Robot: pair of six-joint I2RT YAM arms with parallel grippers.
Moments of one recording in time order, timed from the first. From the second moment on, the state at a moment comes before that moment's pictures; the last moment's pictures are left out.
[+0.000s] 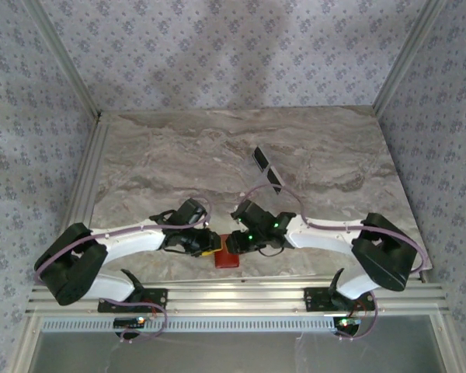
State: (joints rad) left arm -0.79 1.36 0.53 -0.25 0.41 -0.99; right arm 1.01 1.50 0.77 -0.30 -0.22 0.71
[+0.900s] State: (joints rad) left arm -0.79 1.36 0.52 -0.24 0.41 -0.99; right arm 1.05 1.50 0.81 -0.37 -0.12 0.69
